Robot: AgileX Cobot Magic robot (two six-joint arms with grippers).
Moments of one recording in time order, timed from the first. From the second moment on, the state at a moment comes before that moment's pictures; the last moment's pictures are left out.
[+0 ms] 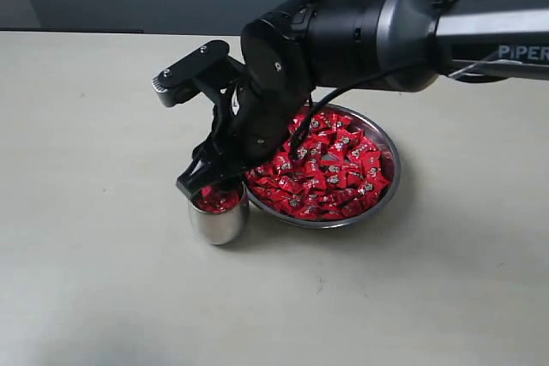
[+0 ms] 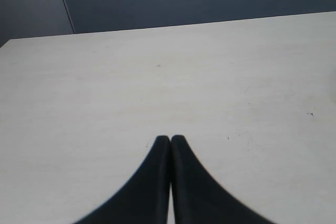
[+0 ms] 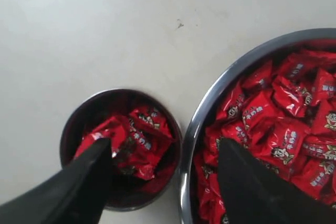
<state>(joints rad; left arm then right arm) 0.11 0.00 0.00 0.03 0.34 0.03 0.98 1.92 -1.38 0.00 0.70 -0.05</state>
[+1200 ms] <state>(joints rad) 0.11 0.00 0.00 0.03 0.34 0.03 0.98 1.93 -1.38 0.01 0.68 -0.07</state>
